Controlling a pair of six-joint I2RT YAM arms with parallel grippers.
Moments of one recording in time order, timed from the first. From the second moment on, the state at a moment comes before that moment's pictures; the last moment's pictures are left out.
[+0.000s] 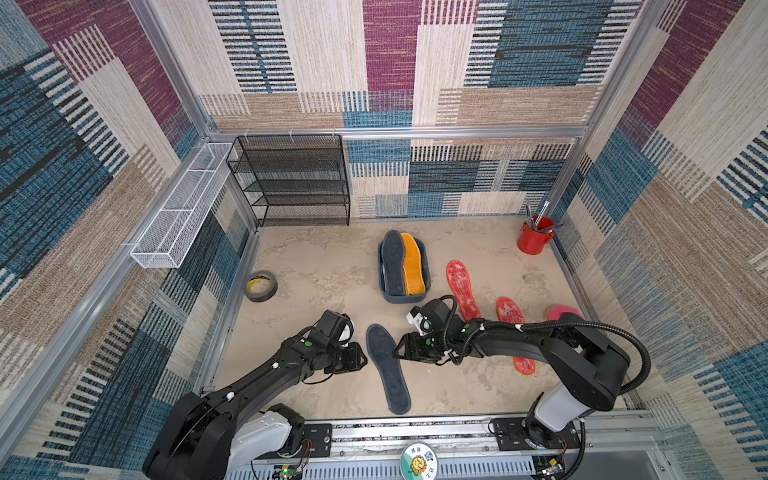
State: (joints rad) left arm -0.53 1.17 0.50 -0.49 0.32 -0.61; right arm 0.82 1.64 0.73 -0.03 -0.51 0.84
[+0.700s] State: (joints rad) left arm -0.56 1.48 0.57 -0.18 0.44 -0.66; right arm 0.84 1.71 0.71 0.13 -0.66 0.91
